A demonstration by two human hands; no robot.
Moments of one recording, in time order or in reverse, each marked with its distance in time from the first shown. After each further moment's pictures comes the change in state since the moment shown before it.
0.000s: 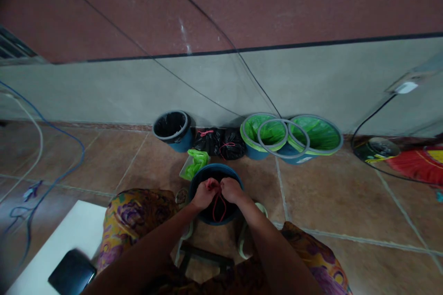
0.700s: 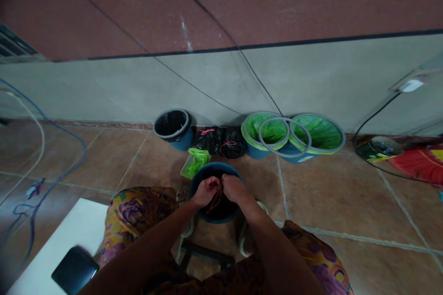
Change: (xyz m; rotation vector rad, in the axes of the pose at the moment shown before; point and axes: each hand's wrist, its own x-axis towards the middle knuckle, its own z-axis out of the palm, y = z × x) left_hand 0.004 -0.002 -0.002 -0.076 -0.091 0.051; right_hand -0.001 0.002 -0.005 -0.146 0.047 -0.081
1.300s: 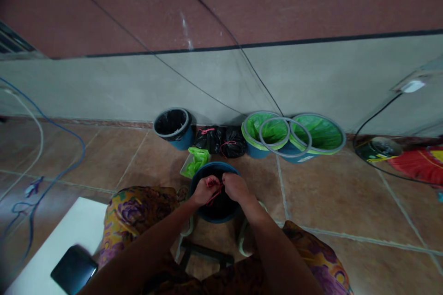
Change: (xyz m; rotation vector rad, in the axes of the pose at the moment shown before) left_hand 0.005 -0.012 -0.002 0.005 0.030 -0.038; right_hand -0.002 0.002 -0.006 -0.052 0.023 -0.035
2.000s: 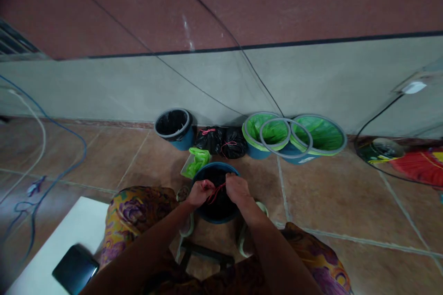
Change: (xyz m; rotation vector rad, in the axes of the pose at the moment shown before) left_hand -0.016 0.005 -0.019 0.054 0.023 -0.101; right_hand -0.008 -0.010 -0.003 -0.194 -0.023 0.120
